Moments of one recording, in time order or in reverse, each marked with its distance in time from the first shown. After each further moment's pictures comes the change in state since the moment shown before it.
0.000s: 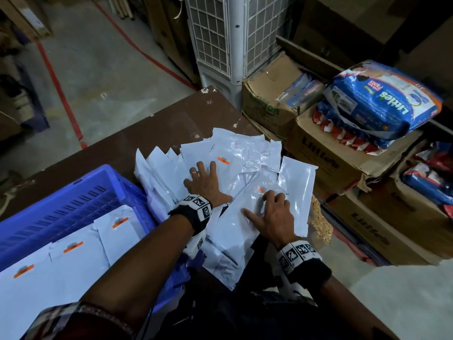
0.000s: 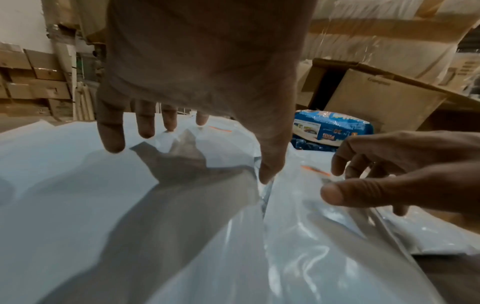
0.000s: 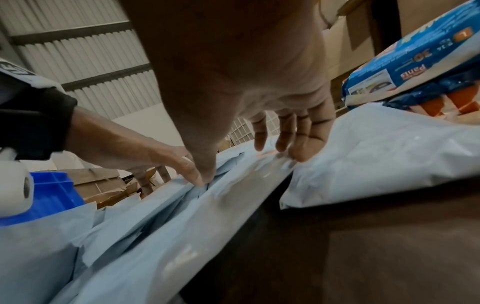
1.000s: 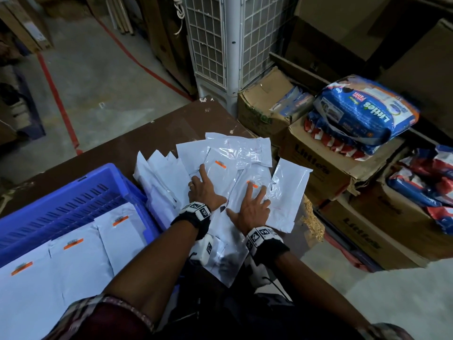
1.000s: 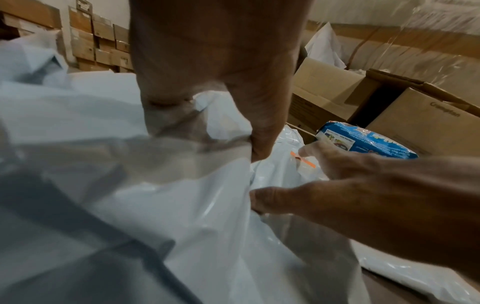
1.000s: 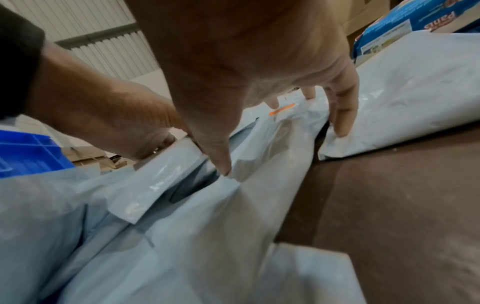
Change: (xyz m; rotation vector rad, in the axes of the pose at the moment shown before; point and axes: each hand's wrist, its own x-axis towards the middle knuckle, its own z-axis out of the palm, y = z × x) left_hand -0.019 0.000 0.015 -0.467 0.065 -0.111; right_hand 0.008 -0.052 0.028 -0.156 -0.118 0.187
